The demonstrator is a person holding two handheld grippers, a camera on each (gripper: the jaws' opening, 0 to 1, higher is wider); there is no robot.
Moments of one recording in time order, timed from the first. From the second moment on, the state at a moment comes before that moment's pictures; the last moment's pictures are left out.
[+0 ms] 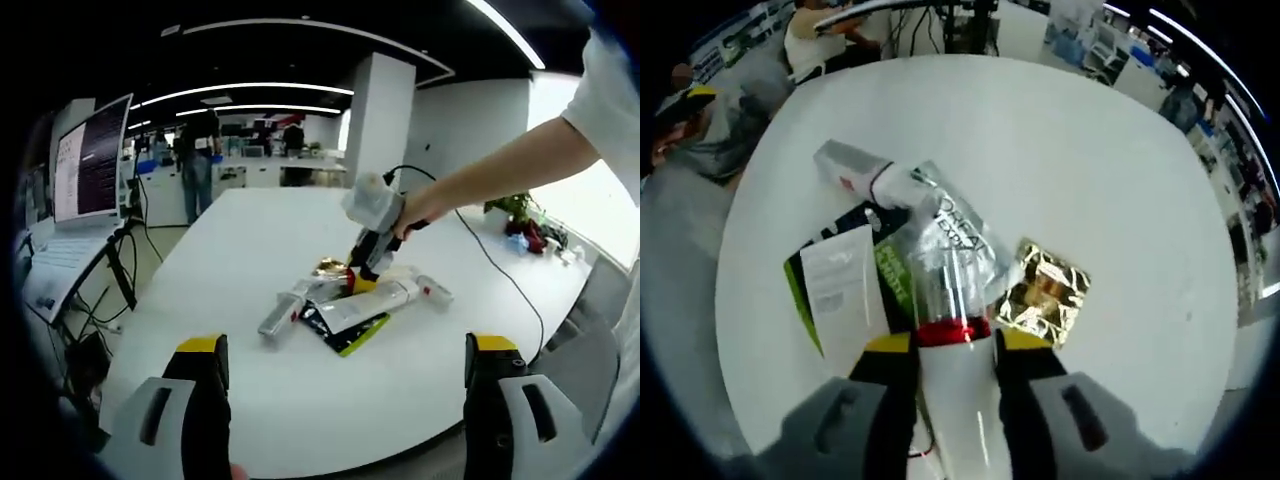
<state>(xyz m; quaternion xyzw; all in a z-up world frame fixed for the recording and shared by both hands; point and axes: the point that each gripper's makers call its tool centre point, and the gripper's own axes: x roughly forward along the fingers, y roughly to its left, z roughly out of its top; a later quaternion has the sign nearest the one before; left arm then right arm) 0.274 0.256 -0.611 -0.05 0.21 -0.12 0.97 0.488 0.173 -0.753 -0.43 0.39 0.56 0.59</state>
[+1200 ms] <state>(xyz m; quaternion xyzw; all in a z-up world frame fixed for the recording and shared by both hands) 0.272 0.252 -0.611 -0.03 0.21 -0.13 0.97 0.487 0.143 -0.686 -0.33 0.30 0.58 0.68</state>
